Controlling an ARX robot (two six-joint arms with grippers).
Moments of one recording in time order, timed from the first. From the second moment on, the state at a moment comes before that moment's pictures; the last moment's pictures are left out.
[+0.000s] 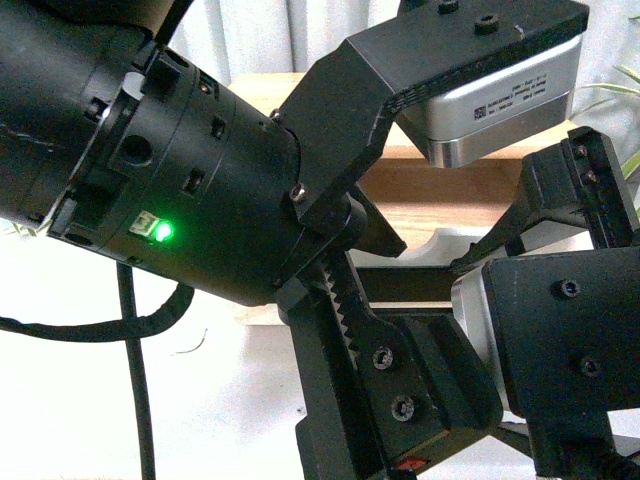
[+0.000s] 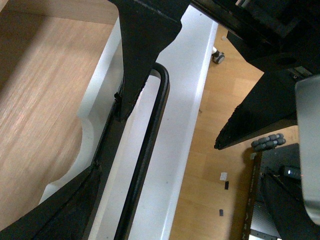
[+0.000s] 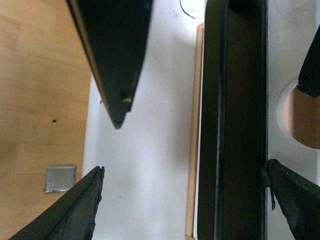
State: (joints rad) left arm -0.56 1.56 0.96 -0.20 0.45 0.66; right arm 0.34 1.48 0.71 -0.03 -0.41 -1.39
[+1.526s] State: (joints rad) left arm 0.10 1.01 0.51 0.52 0.10 -0.09; right arm 0.00 1.27 0.52 0.72 -0.02 0.02
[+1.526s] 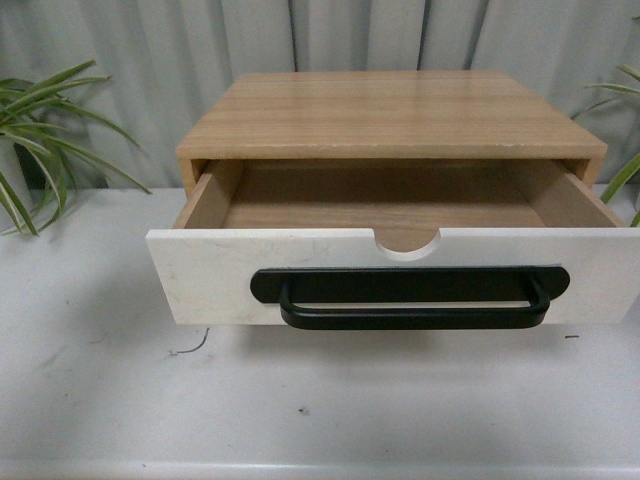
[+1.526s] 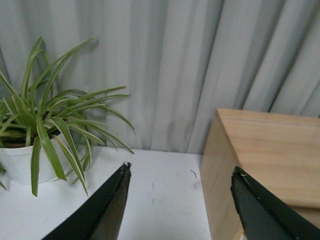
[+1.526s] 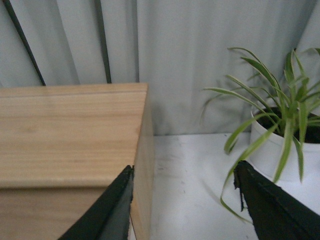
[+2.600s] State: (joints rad) left arm 0.00 0.40 0.01 0.39 0.00 -0.01; right arm 0.00 0.46 0.01 0.45 0.00 0.00
